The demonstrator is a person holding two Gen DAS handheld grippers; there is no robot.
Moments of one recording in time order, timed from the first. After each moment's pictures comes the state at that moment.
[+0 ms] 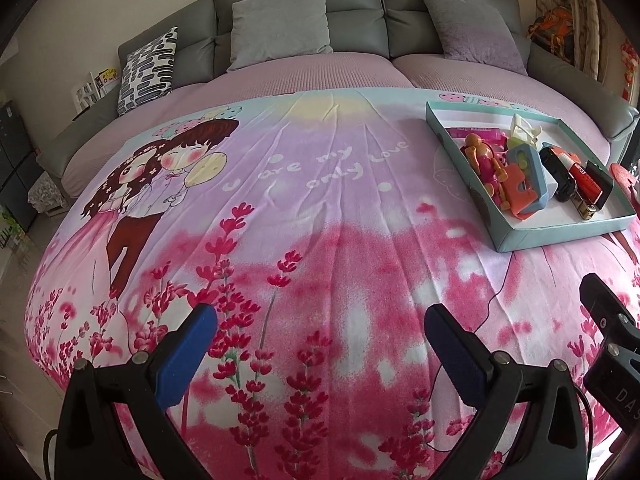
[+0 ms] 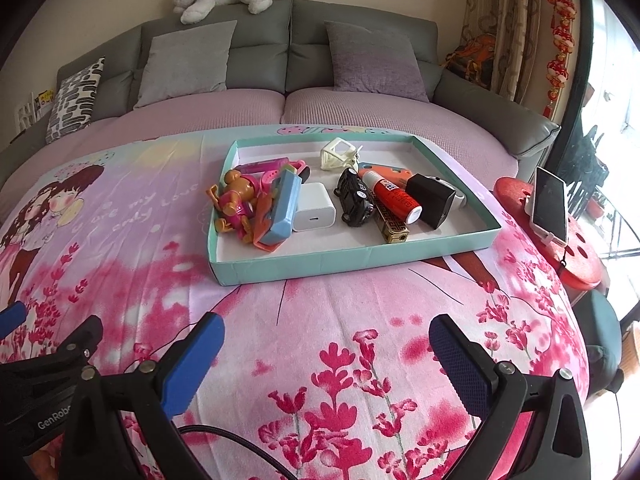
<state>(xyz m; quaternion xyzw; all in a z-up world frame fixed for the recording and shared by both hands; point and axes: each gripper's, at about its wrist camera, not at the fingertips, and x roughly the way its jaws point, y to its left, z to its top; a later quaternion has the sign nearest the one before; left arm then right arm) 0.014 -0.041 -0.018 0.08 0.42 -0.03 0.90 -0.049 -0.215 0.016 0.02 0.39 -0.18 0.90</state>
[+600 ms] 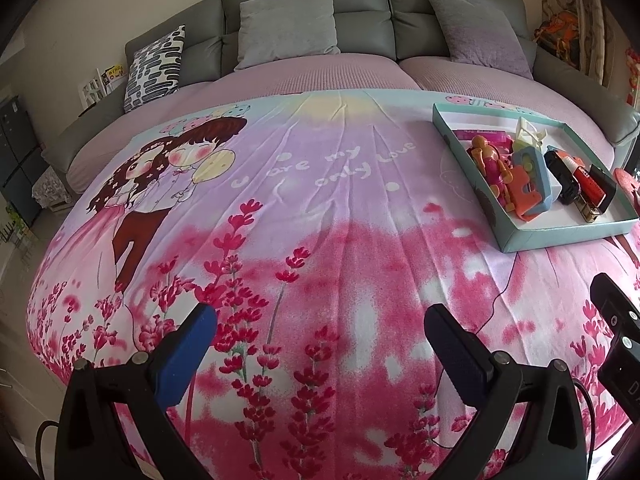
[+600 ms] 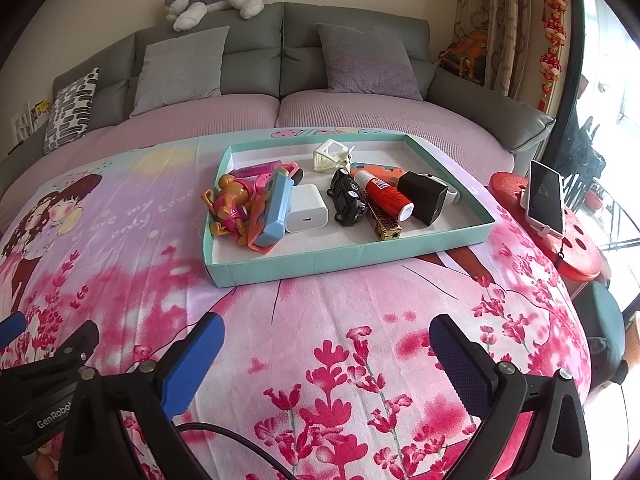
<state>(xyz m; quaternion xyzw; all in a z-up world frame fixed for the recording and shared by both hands) 0.010 -0.037 -0.018 0.08 0.42 -0.02 0.90 -0.055 -0.220 0.017 0.03 0.38 -0.18 0.91</state>
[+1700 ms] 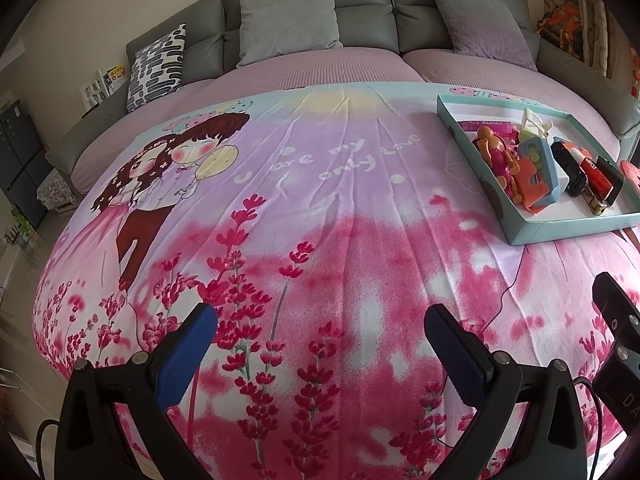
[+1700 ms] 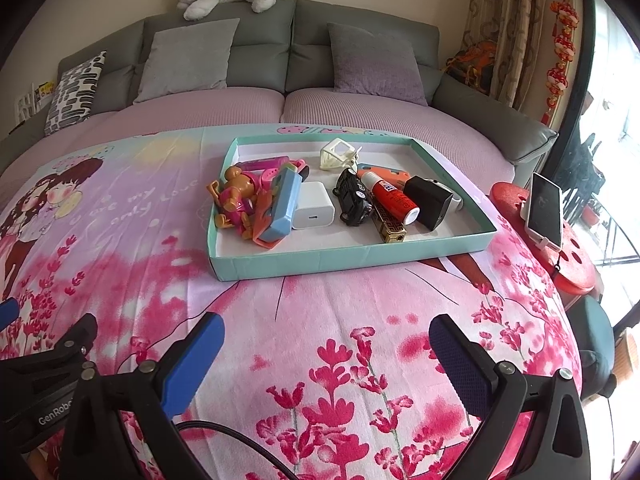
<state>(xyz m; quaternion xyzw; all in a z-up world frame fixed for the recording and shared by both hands) 0.012 -0.039 -0.023 0.09 0.43 -0.01 0.90 -0.051 -0.209 0.016 0.00 0.39 -0.18 0.90</state>
